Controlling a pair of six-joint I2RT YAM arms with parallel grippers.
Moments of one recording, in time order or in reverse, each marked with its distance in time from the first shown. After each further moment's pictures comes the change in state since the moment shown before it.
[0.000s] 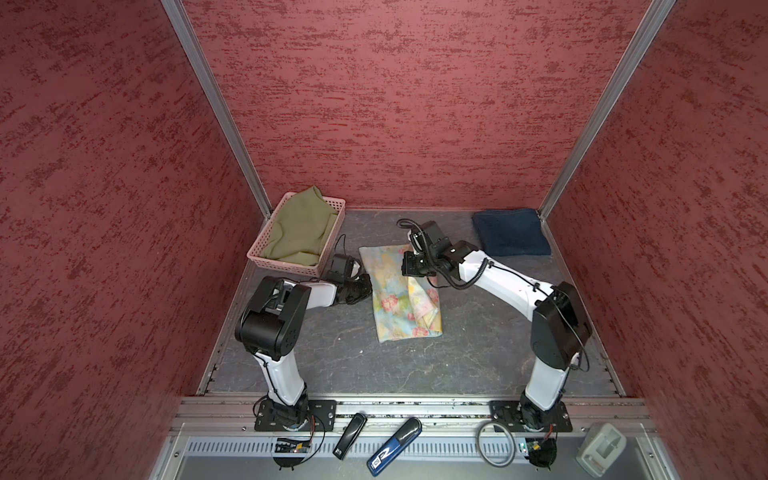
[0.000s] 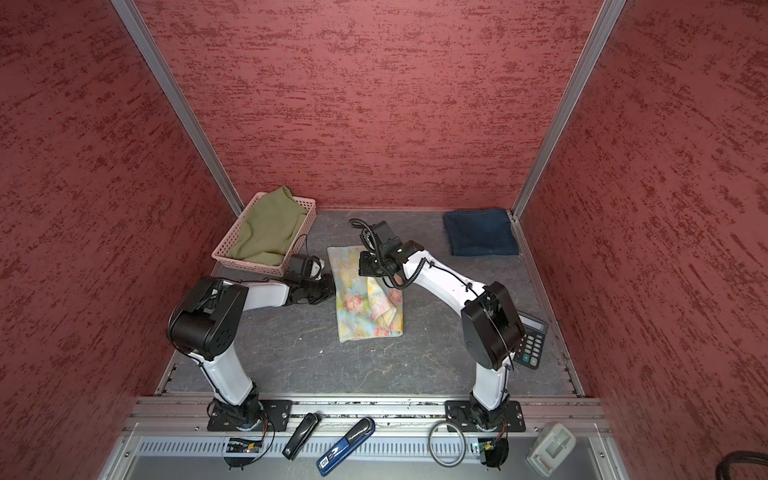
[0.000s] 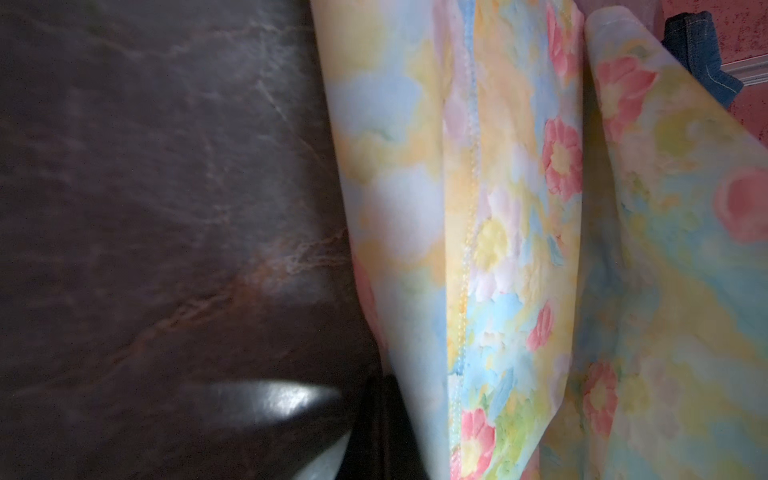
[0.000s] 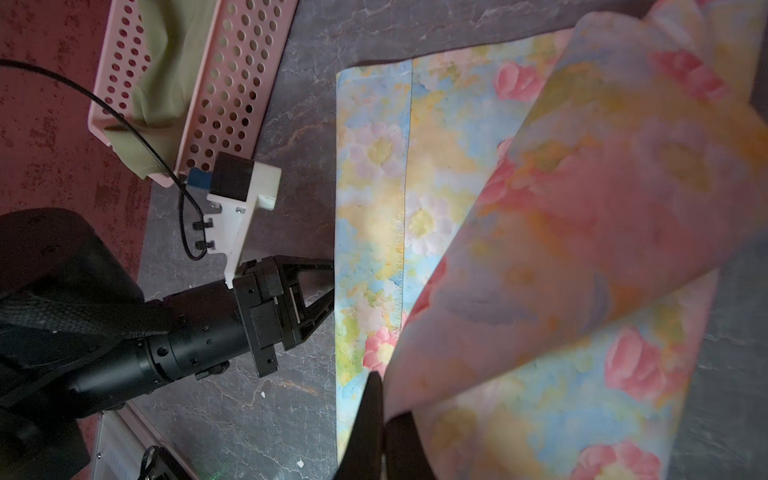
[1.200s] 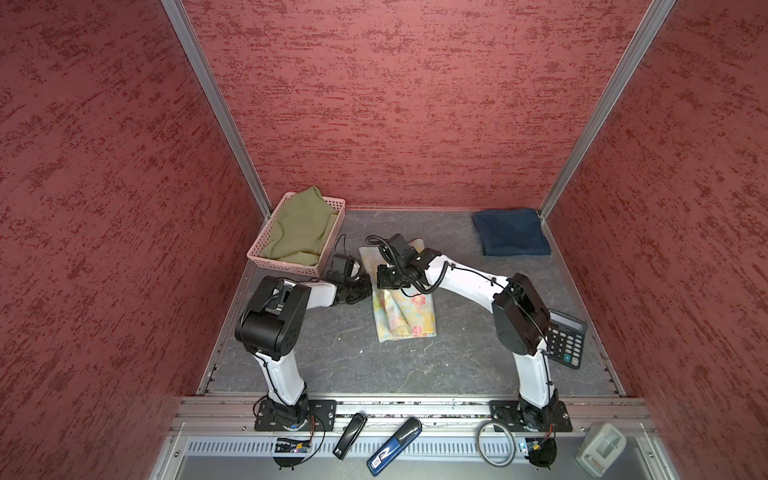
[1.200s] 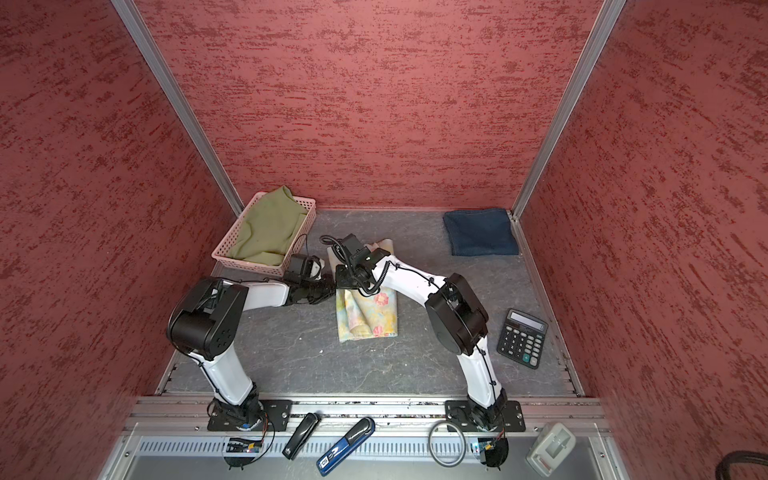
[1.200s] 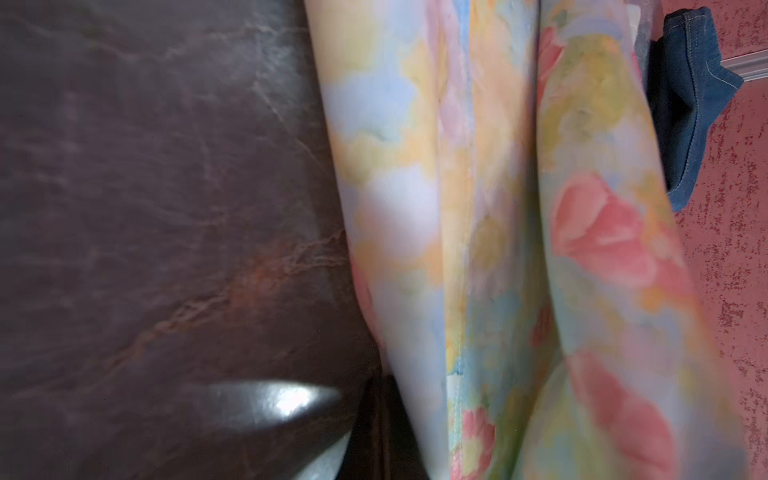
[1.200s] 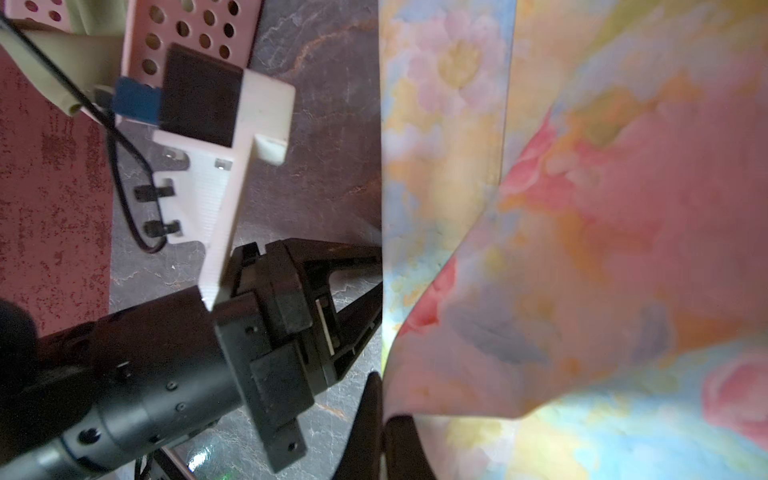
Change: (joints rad) left arm 0.000 0.000 -0.003 0.004 0.001 0.010; right arm 0.111 0.219 0.145 -0.011 -0.005 0.072
